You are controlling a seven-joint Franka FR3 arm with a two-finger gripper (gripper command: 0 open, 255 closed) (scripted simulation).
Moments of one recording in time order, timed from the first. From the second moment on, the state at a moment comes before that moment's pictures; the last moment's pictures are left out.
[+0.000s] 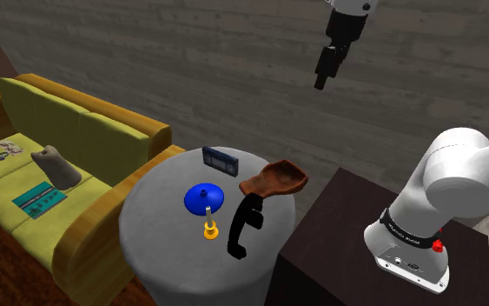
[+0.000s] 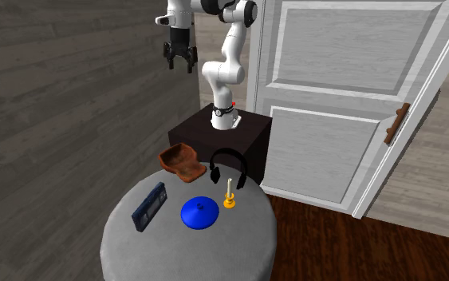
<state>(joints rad) 0.02 -0.78 -0.01 -2.39 -0.06 1.71 -0.06</state>
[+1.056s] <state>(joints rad) 0.13 -0.66 0.08 -2.75 0.08 2.29 0.04</state>
